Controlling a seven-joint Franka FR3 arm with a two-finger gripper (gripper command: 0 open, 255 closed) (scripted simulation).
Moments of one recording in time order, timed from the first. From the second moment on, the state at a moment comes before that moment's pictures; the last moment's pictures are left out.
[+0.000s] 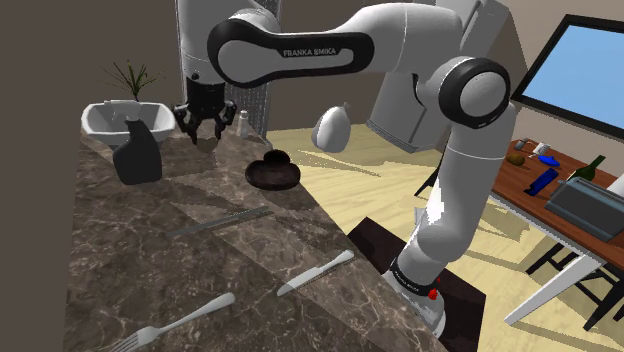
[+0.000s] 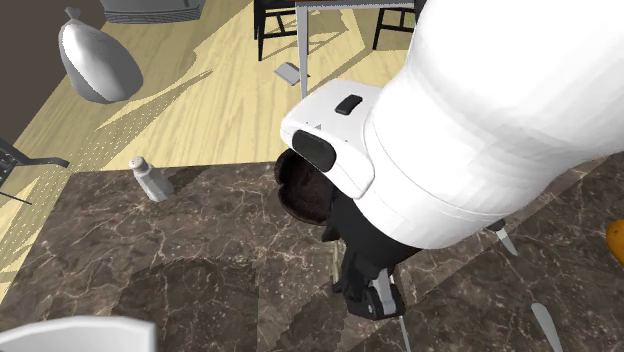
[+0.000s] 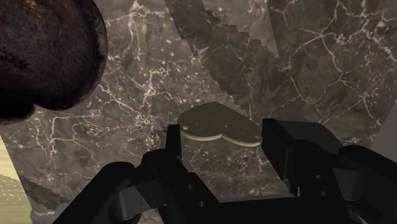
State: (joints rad) arm 0.00 0.22 0.62 -1.60 -0.32 1.87 0.87
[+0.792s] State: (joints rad) arm -0.13 -0.04 0.56 -1.81 -0.14 1.90 0.67
